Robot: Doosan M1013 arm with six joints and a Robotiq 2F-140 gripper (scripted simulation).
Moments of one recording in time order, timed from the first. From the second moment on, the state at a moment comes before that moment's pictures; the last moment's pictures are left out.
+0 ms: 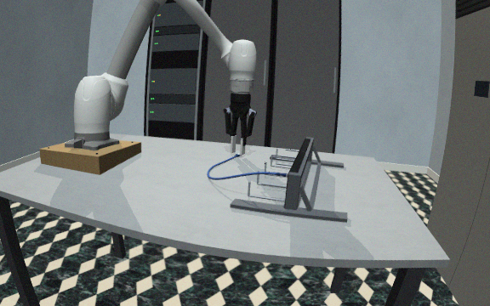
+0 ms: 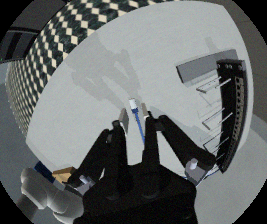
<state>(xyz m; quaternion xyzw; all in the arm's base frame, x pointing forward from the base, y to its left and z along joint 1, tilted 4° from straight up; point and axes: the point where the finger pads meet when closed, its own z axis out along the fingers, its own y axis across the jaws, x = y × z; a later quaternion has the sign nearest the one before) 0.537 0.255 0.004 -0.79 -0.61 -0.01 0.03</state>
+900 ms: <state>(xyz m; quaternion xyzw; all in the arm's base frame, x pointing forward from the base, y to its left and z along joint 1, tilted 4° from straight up) 0.537 0.255 -0.003 -0.79 -0.61 -0.01 0.03</state>
